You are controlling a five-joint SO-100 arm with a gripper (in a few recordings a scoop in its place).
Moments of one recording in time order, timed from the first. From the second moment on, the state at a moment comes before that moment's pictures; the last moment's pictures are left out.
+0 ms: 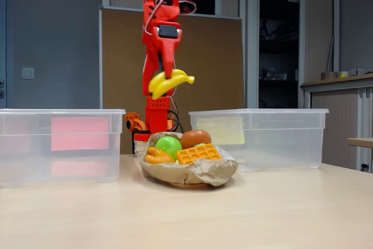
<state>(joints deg) 5.8 102.1 80.8 92.5 -10.7</state>
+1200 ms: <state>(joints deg) 54.1 75.1 96.1 68.2 -8.4</state>
